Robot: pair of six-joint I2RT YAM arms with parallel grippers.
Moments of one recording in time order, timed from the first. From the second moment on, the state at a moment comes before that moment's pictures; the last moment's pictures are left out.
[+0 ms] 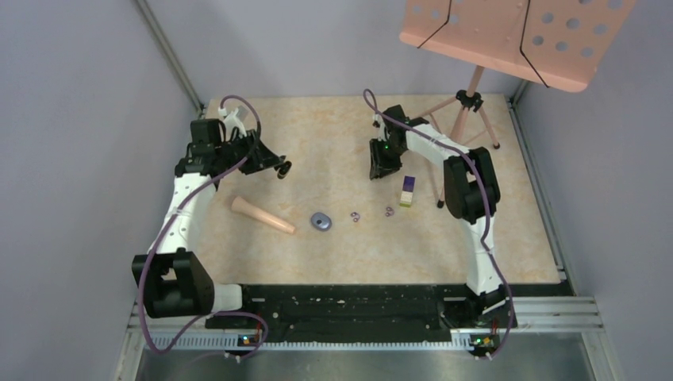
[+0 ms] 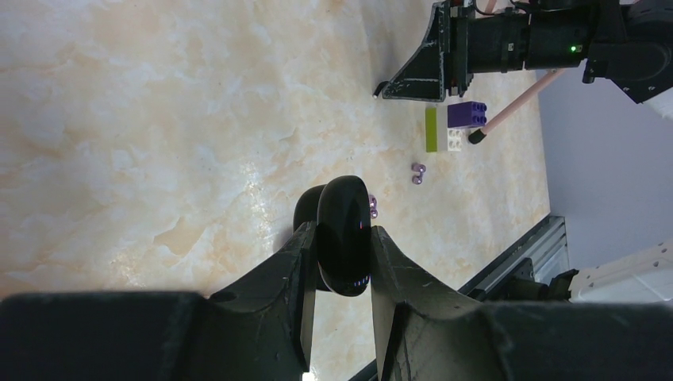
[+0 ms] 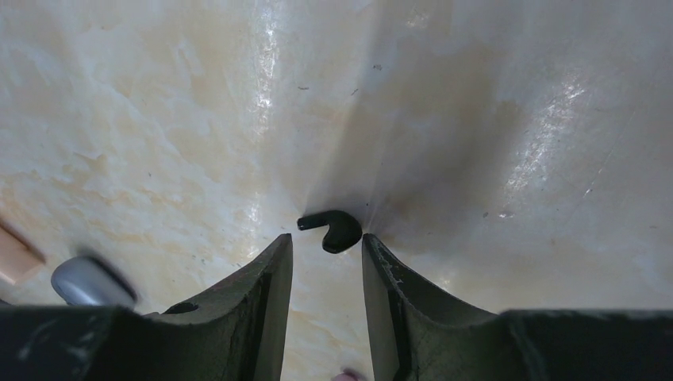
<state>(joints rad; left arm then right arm) 0.07 1.34 1.15 -0.49 0.71 -0.31 0.40 2.23 1.79 -0.74 -0.28 0.26</state>
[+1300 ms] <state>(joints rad) 0.08 1.33 1.14 -0.50 0.71 -0.31 0.38 2.27 1.82 -0.72 -0.32 0.30</state>
